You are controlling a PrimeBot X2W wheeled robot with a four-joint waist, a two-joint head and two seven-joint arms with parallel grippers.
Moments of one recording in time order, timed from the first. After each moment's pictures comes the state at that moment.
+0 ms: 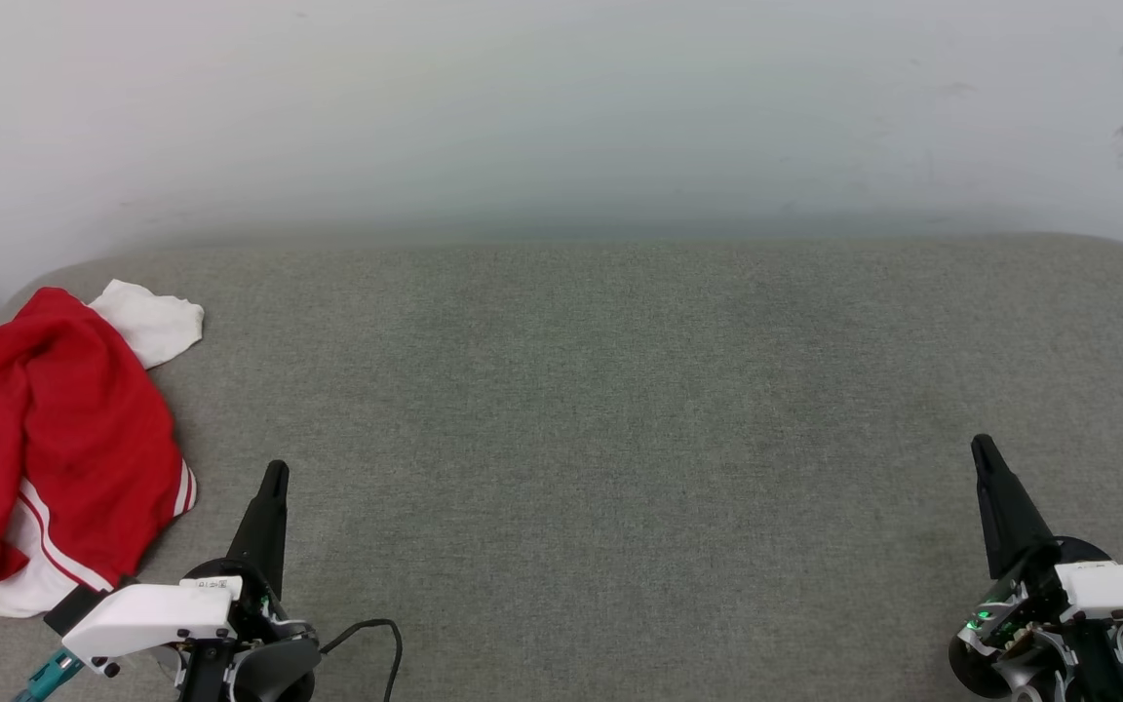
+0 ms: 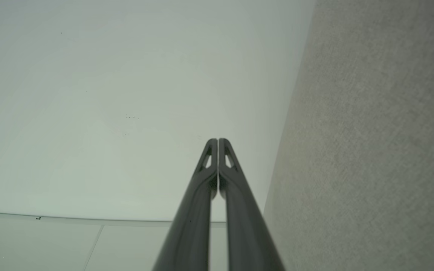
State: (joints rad) left arm -0.10 0.05 0.11 0.25 -1.61 -0.13 0.11; right arm -0.10 -0.05 -0.11 0.25 1.62 0.13 0.11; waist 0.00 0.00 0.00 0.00
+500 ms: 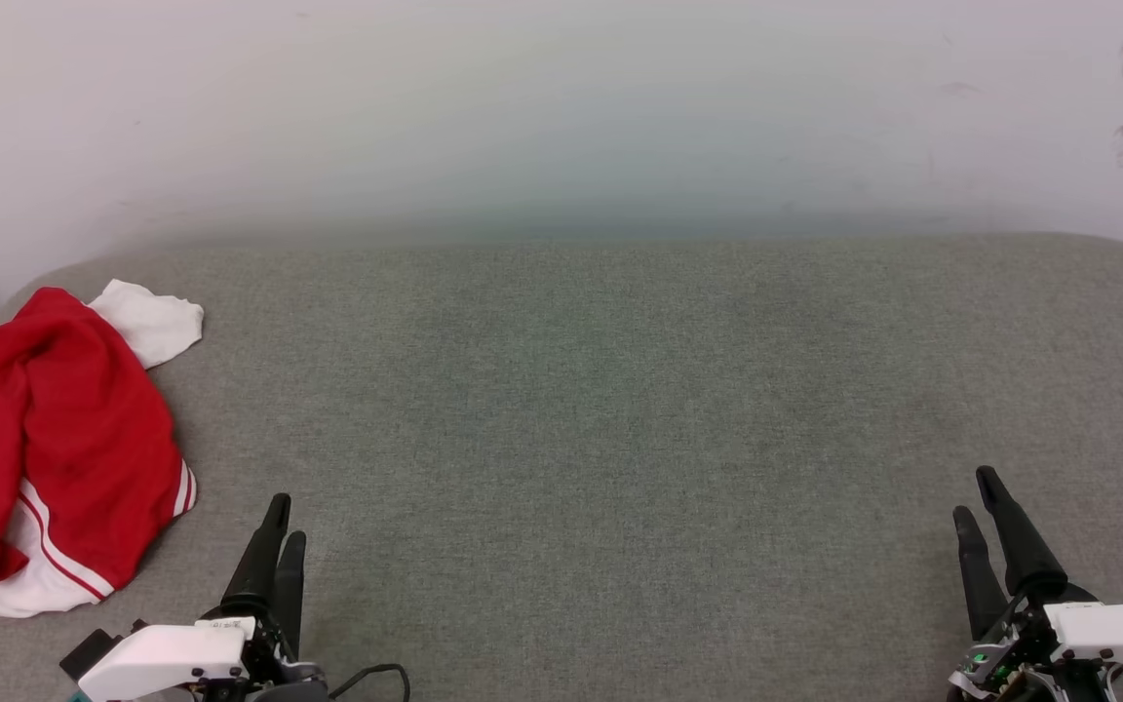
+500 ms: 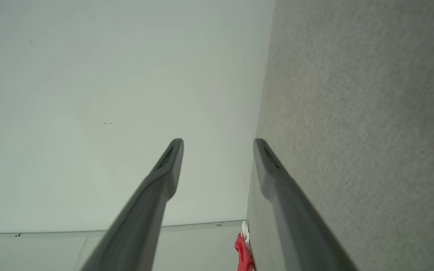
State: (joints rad) left arm -0.06 0.05 0.11 0.29 -1.61 -0.13 0.11; right arm -0.06 -0.05 -0.11 0.29 1.62 0.13 0.11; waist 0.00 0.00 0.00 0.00
